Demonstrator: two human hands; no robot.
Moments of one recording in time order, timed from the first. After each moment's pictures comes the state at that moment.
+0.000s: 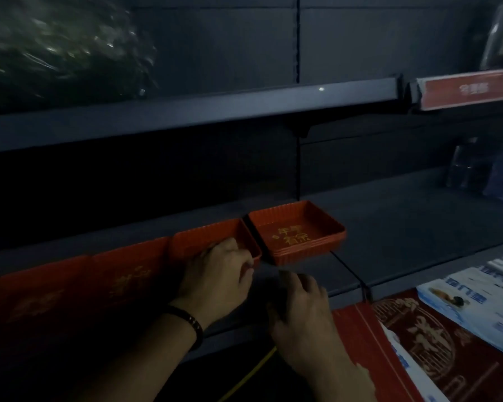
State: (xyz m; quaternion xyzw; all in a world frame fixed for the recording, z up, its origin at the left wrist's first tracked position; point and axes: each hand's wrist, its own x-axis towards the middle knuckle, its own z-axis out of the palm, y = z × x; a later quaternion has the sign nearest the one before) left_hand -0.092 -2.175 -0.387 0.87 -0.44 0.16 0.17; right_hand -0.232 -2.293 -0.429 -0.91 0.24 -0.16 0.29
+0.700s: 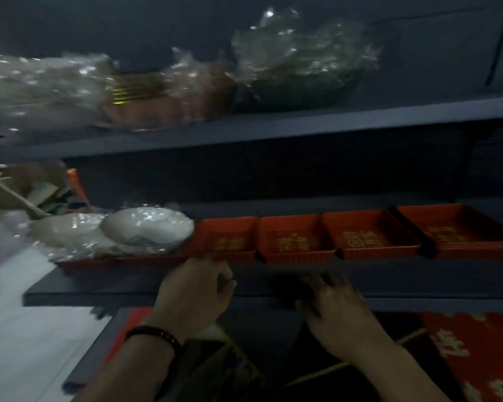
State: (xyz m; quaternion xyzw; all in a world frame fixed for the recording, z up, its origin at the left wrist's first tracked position) left_hand -0.128 -1.812 -0.360 0.97 -0.17 0.14 0.10; right_hand -0.193 -2.066 -0.407 -0.98 0.04 -0.07 0.18
